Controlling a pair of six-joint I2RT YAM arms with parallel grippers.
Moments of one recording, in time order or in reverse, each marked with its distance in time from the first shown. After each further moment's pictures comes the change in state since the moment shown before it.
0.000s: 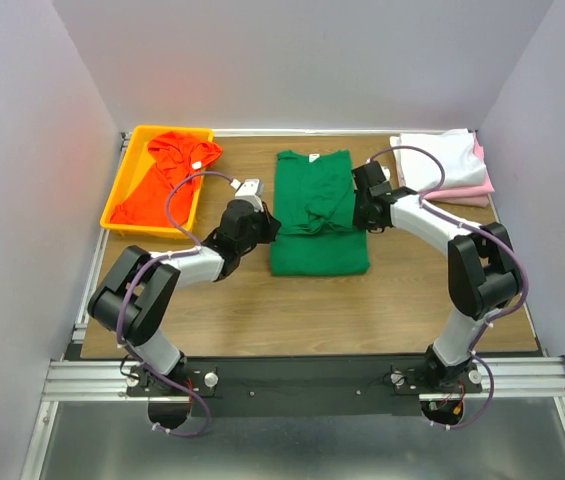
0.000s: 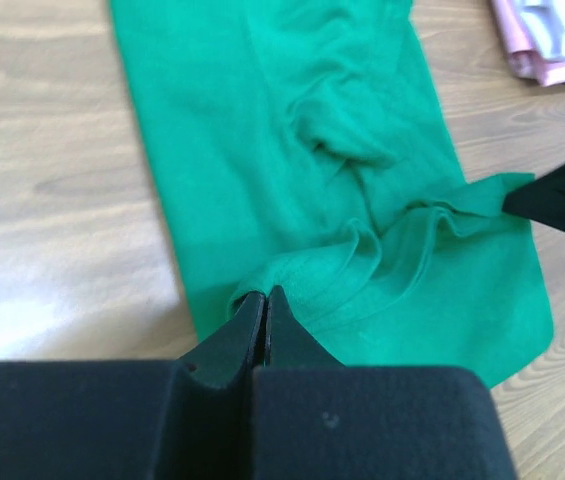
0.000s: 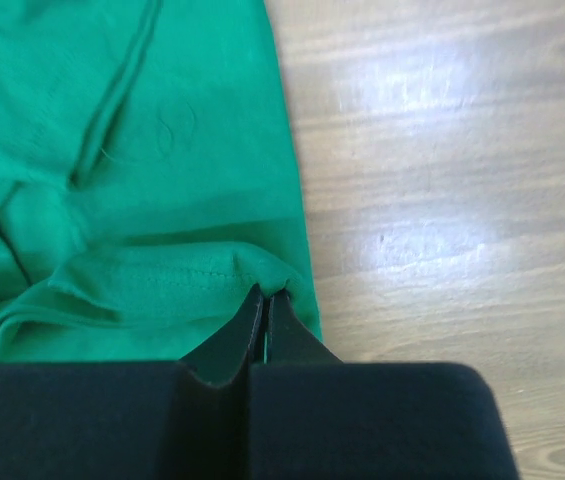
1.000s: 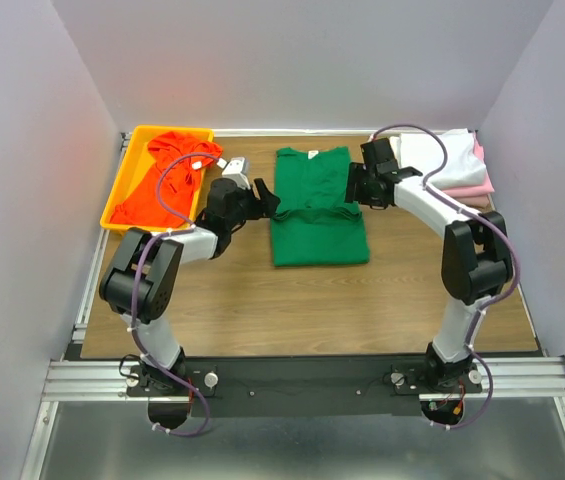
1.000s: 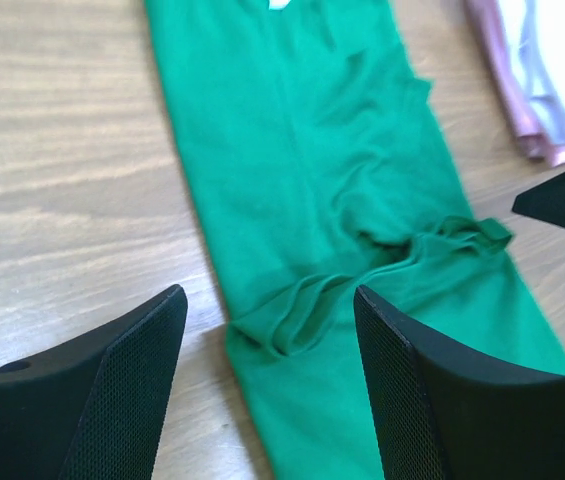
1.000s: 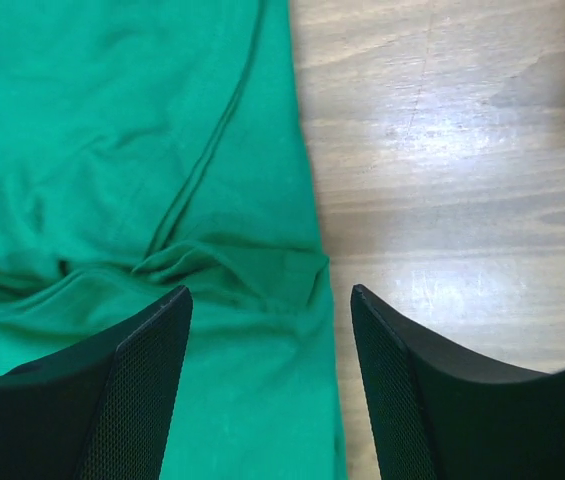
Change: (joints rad) left arm 0.168 0.179 0.165 0.084 0.163 0.049; right arm -0.082 0.134 0.227 0.021 -0.101 -0.084
